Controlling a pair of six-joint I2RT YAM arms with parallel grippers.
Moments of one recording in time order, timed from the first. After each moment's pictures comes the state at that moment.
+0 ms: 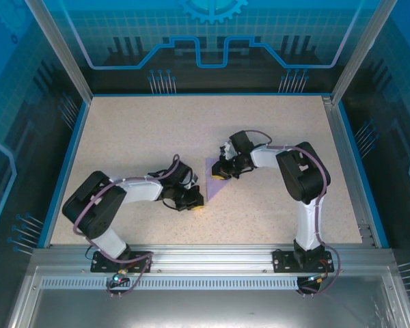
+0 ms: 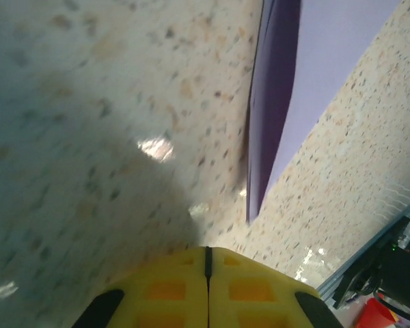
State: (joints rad) left arm -0.59 1.61 0.70 -0.20 0.53 -0.88; right arm 0.45 2.05 1.16 -0.24 -0.68 0.65
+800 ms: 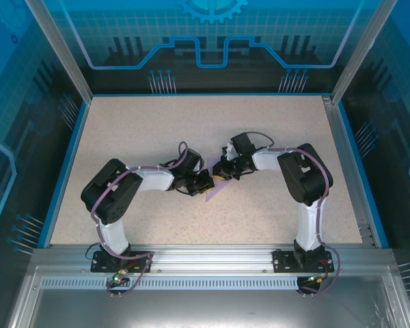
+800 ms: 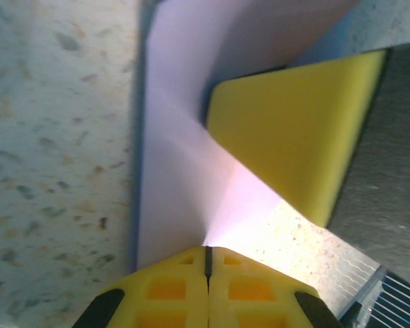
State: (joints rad) left arm -0.59 1.82 0.87 0.00 0.43 -1.02; right arm 0.46 2.02 1.11 -0.17 -0.66 0.72
